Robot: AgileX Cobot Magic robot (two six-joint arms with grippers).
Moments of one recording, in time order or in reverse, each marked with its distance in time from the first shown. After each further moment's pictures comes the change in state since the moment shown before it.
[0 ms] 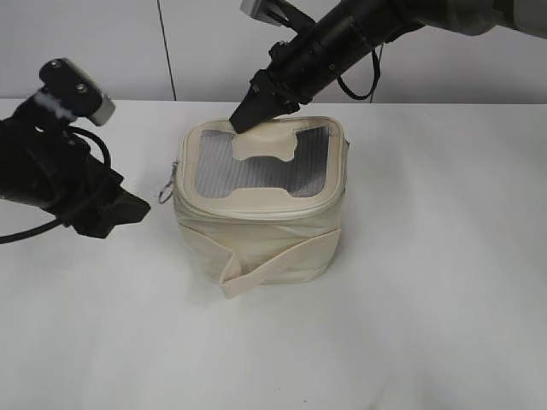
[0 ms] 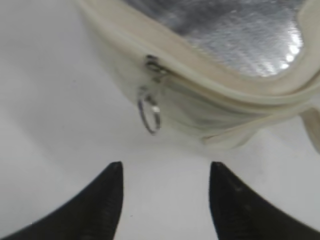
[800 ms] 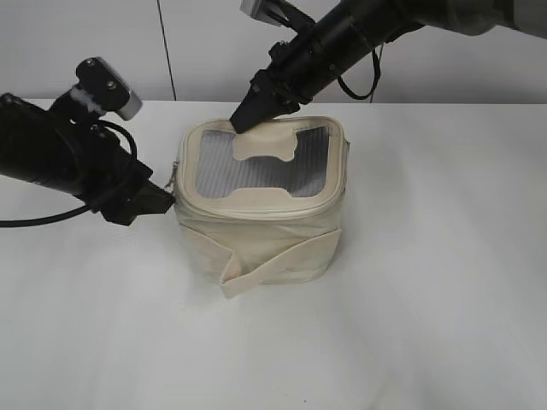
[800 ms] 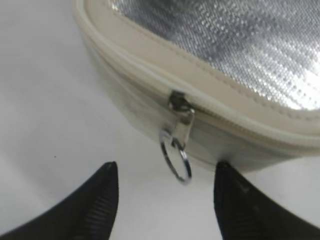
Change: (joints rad) left arm 0.031 0.139 -0.102 -0.185 0.058 0.260; right arm 0.000 0.000 0.000 -0.001 0.000 -0.001
